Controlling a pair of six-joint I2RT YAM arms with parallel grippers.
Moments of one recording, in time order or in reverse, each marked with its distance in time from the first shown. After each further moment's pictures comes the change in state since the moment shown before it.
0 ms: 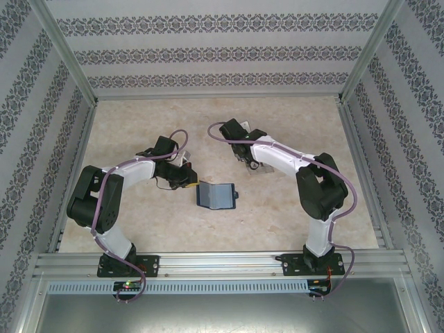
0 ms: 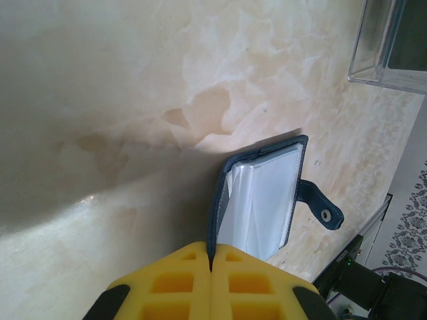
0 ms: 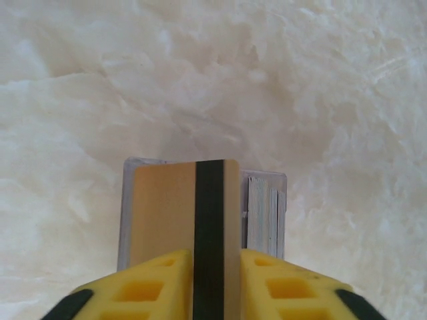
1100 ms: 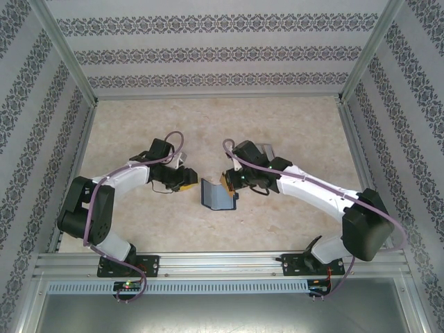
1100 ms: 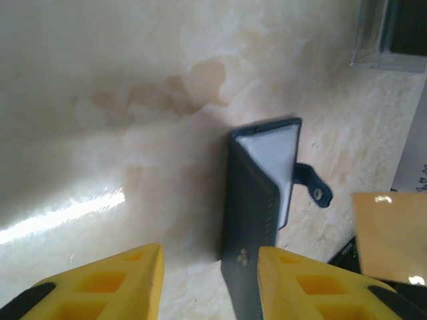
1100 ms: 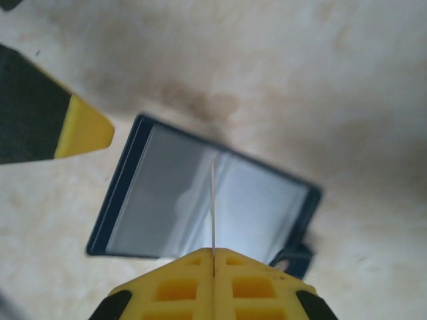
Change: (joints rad) left arm 0.006 -0.117 -0.077 -0.019 -0.022 0.018; right arm 0.119 -0.447 -0.438 0.205 -0.740 0.215
